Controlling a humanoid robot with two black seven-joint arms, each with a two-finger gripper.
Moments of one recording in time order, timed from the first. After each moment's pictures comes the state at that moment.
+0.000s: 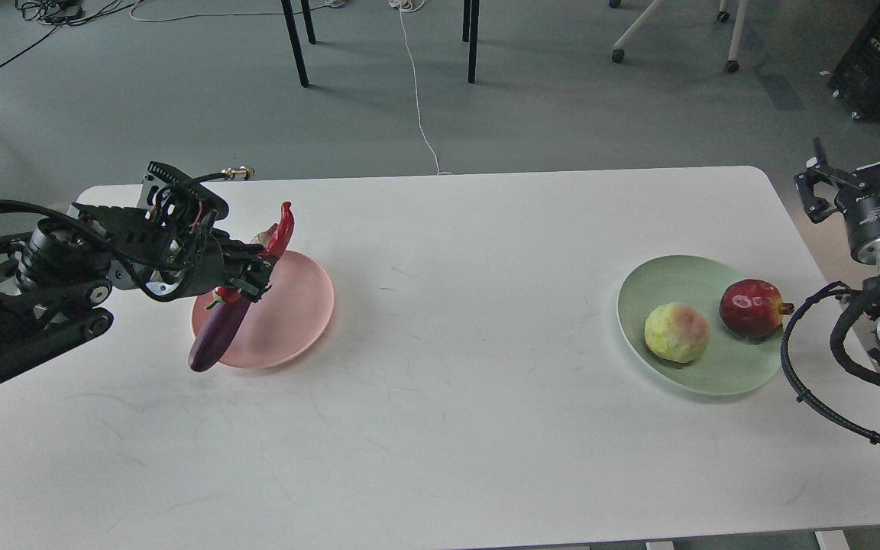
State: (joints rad) left arm -0.99 0.73 -0.16 -1.30 1.81 -0.39 -0.01; right arm 0.63 -0.54 0.73 0.65 0.38 0.49 0.49
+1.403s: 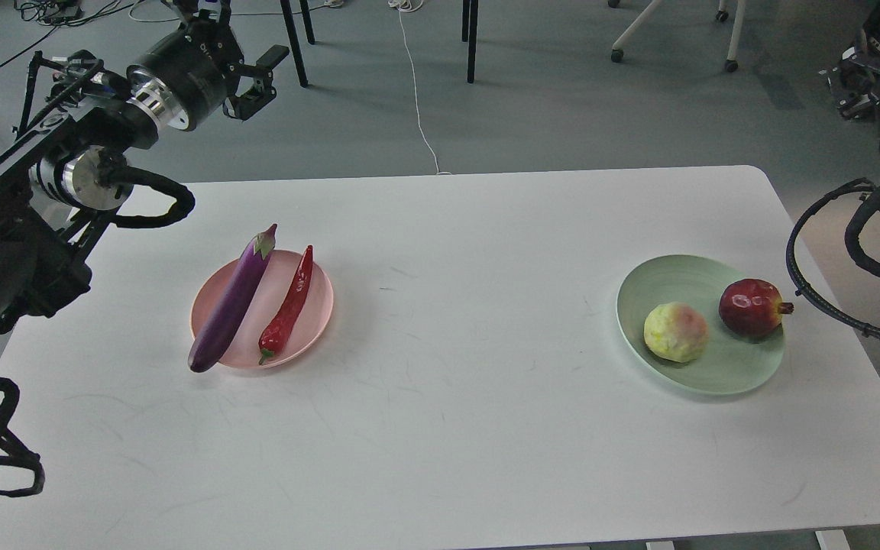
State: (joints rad) left arm -0.97 0.40 -0.79 -0.78 0.18 -0.33 -0.15; right arm 0.92 -0.46 0.72 0.42 0.37 0.47 0.40
